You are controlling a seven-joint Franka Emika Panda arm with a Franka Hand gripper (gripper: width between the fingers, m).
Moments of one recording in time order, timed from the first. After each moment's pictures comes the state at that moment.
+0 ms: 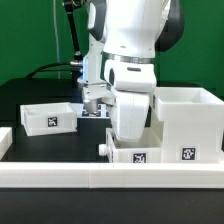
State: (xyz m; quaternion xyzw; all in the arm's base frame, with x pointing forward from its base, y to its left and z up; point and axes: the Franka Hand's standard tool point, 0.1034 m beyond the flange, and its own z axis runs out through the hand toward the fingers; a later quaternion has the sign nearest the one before) arm 0.543 -0.004 0.009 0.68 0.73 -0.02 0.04
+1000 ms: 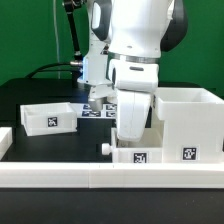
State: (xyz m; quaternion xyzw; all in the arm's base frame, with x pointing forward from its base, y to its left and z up) arm 0.543 0.007 0.009 0.72 0.69 -0.02 0.04
